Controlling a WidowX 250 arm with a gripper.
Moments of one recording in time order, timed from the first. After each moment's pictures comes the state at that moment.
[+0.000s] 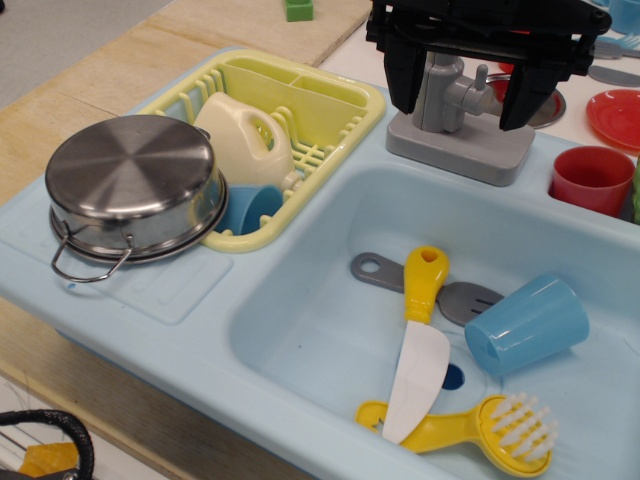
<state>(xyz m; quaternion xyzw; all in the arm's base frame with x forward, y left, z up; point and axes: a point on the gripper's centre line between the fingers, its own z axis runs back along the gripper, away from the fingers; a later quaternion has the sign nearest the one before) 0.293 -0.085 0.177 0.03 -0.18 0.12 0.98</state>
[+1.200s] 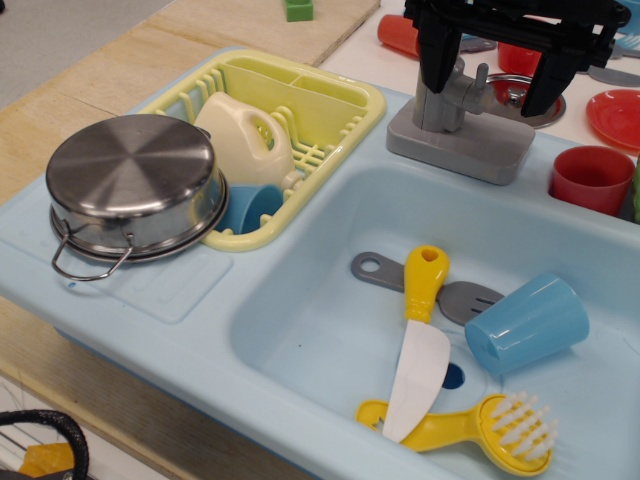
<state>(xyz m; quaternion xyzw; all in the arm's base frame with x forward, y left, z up) 0.327 -0.088 0.172 0.04 -0.17 0.05 0.98</state>
